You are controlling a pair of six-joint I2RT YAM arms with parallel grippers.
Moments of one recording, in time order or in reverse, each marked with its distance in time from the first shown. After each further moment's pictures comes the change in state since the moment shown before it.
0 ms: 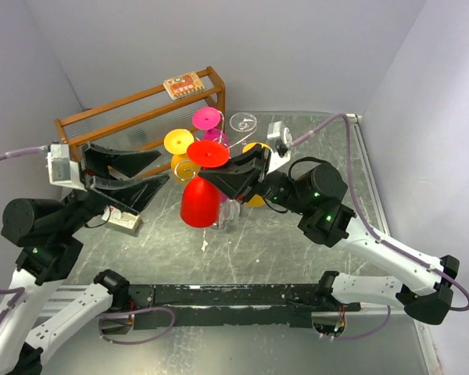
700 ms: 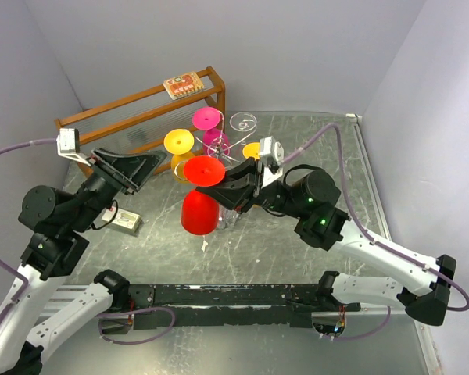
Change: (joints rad) left arm 0.000 0.026 -0.044 -0.113 -0.266 -0.491; right arm 0.000 -0.023 -0.107 0.052 -0.120 -0.109
